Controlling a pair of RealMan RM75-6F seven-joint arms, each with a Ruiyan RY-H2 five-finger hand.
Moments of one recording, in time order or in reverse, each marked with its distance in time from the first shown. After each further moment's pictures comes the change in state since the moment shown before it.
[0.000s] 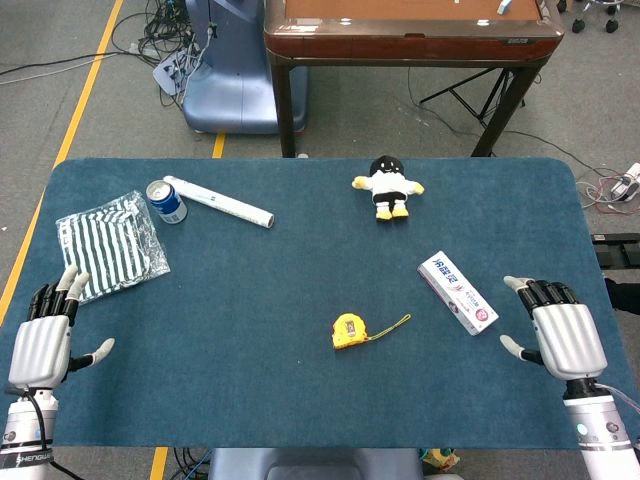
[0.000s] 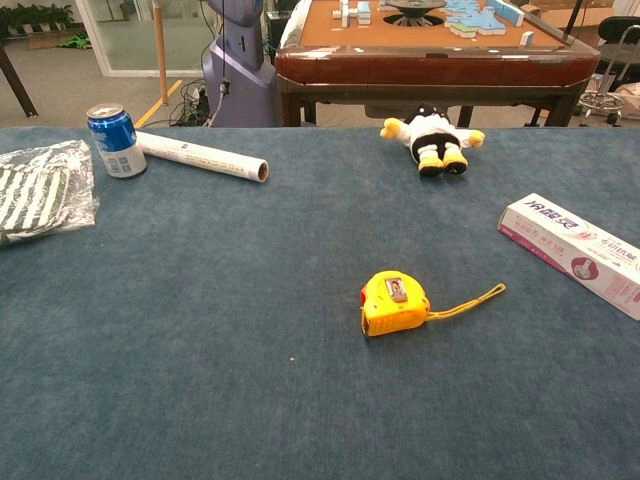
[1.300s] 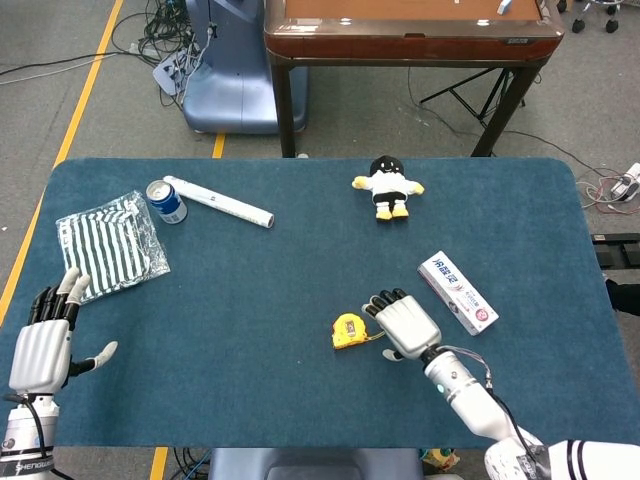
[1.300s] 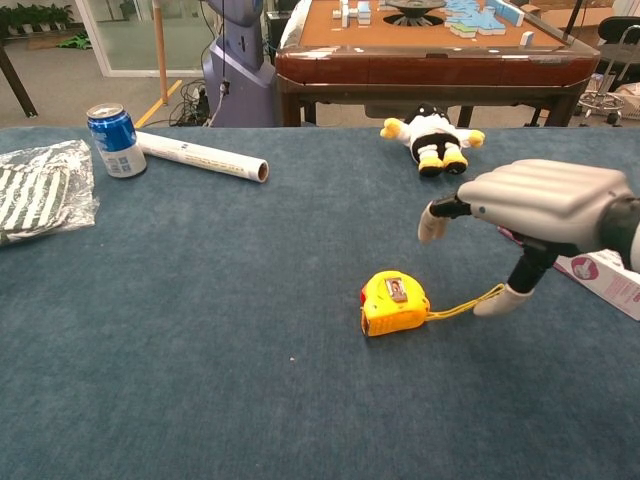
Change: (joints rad) left arm 0.027 0.005 0.001 -0.044 0.035 0.018 -0.012; right arm 0.418 -0.374 0.067 0.099 0.319 -0.502 -0.409
